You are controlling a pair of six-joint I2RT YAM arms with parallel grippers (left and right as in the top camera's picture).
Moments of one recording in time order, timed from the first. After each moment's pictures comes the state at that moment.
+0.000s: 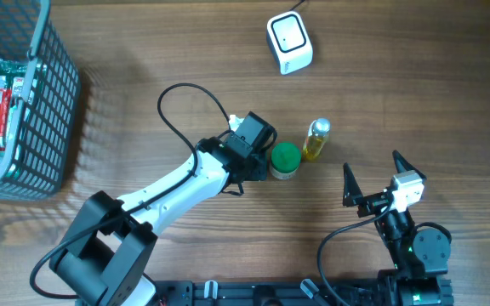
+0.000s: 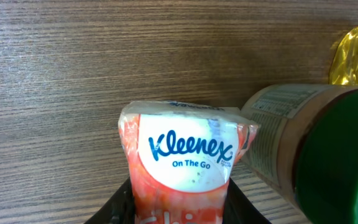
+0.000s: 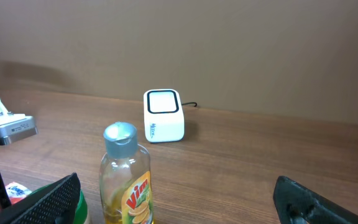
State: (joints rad) left arm -0.69 1.68 1.00 -0.53 -0.03 -0.64; right arm 0.06 0.02 0.01 0.01 -0.19 -0.01
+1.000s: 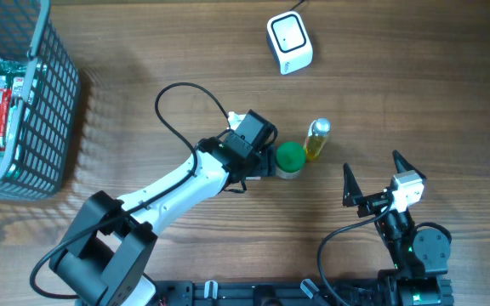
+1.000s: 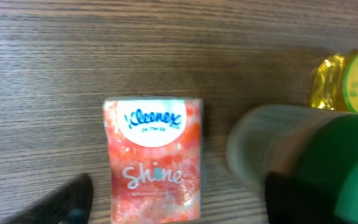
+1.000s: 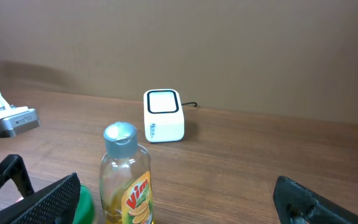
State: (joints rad) left arm -0.69 1.68 1.00 -0.48 -0.04 -0.68; right arm 0.06 0.02 0.01 0.01 -0.19 -0.01
